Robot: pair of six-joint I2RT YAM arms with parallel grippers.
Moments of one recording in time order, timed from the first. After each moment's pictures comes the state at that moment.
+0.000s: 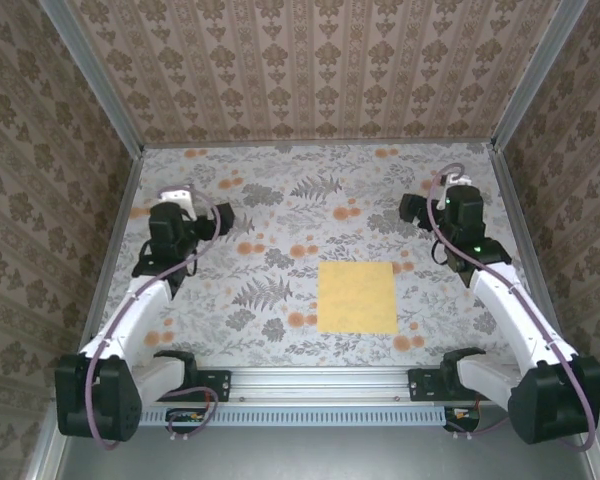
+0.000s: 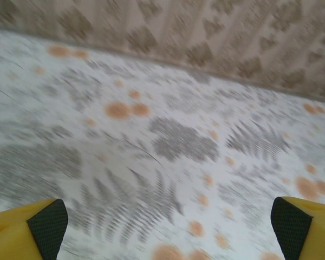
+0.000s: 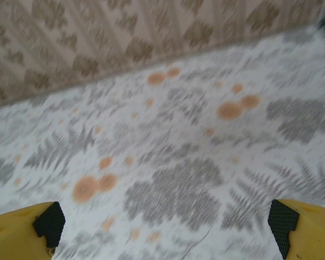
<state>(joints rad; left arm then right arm) -0.19 1.07 0.65 0.01 0.12 -0.33 0.15 1.08 0.84 -0.31 0.09 0.33</state>
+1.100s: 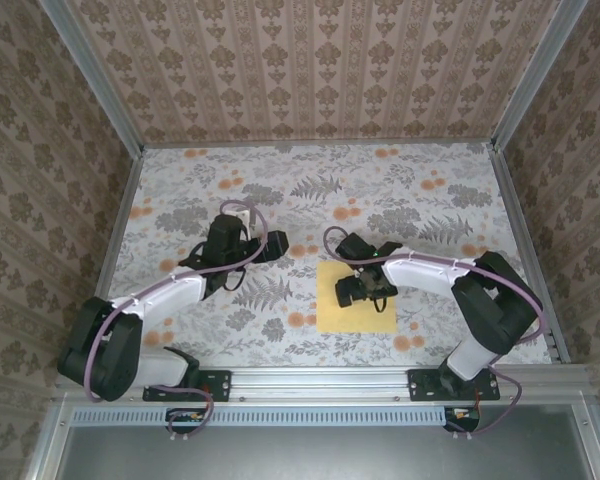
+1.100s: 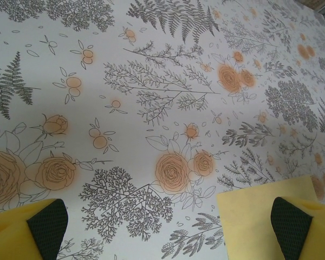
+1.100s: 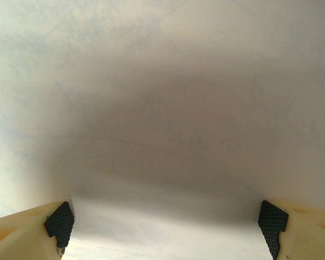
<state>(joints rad) -0.52 1.30 0.62 0.06 0.15 -0.55 0.68 1.64 0.90 -0.65 0.07 0.48</state>
